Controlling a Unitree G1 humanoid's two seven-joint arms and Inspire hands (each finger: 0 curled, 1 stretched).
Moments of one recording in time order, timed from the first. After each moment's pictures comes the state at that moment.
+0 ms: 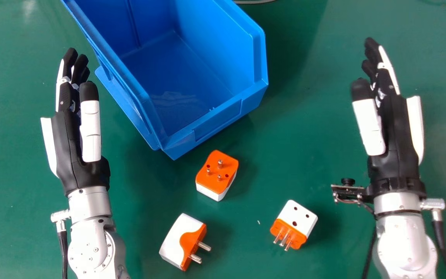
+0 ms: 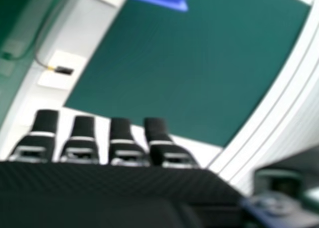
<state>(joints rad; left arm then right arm) -0.28 0.06 0.28 1.00 -0.15 -1.04 -0.04 0.07 -0.09 -0.01 0.06 -0.20 -0.30 -0.09</state>
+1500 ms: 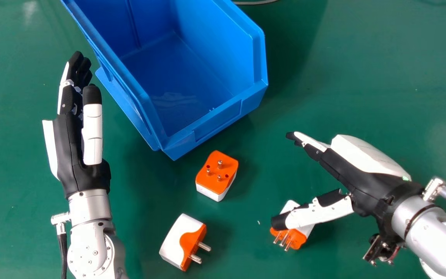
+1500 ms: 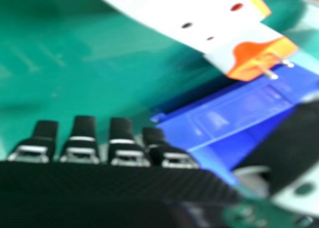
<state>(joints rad) -0.28 0.06 0.28 1.00 -0.15 -1.04 -0.06 0.14 -0.49 0.24 -0.49 -0.67 0.36 0.54</state>
